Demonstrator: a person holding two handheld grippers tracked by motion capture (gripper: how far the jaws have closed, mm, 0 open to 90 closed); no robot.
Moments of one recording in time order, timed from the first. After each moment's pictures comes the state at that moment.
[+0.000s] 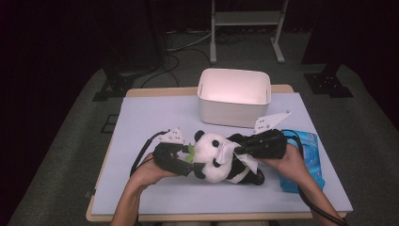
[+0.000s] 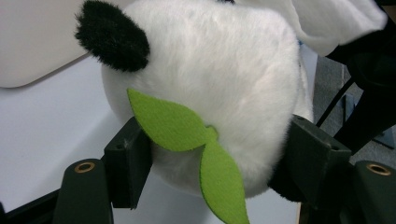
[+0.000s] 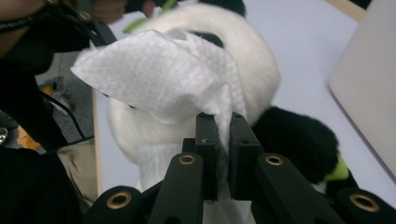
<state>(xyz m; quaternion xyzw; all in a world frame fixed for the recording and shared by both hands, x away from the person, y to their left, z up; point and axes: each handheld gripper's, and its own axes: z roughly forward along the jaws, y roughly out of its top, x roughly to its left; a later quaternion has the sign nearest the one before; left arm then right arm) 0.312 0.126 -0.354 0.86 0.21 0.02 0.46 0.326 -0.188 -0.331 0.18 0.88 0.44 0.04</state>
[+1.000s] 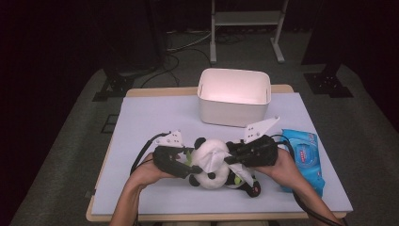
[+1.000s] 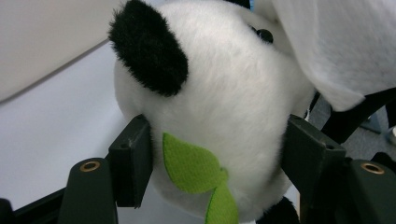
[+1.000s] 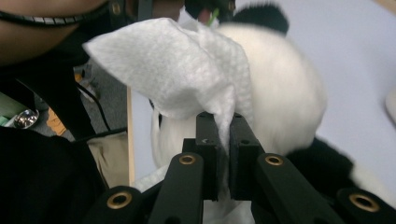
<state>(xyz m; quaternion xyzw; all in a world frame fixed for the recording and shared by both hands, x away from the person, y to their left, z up) 0.313 0.128 -0.362 0.87 0.15 0.02 0.47 0.309 -0.160 -0.325 0.12 0.89 0.44 0.01</state>
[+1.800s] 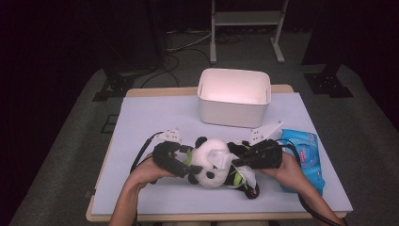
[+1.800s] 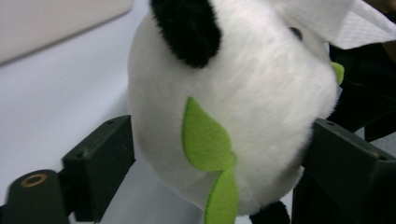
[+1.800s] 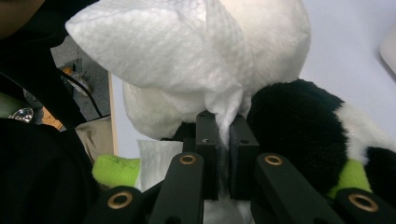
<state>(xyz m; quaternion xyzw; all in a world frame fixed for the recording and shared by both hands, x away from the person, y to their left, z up) 0.327 0.134 -0.374 0.86 0.22 -0.04 0.47 0.316 -0.181 -0.358 0.17 0.89 0.41 0.00</state>
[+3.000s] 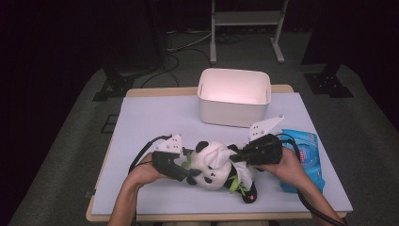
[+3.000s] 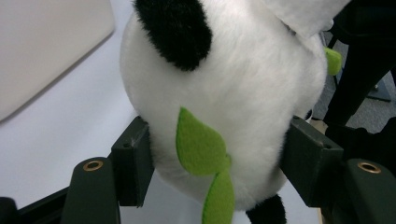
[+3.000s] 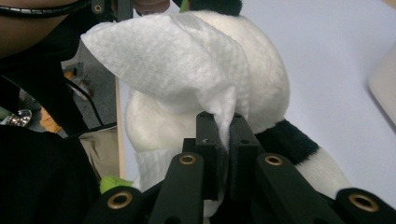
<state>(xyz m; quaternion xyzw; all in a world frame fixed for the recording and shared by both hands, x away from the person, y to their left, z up) 0.316 0.134 -0.371 0.88 0.10 0.04 0.47 0.314 -0.176 -0.332 0.15 0.89 0.43 0.02</state>
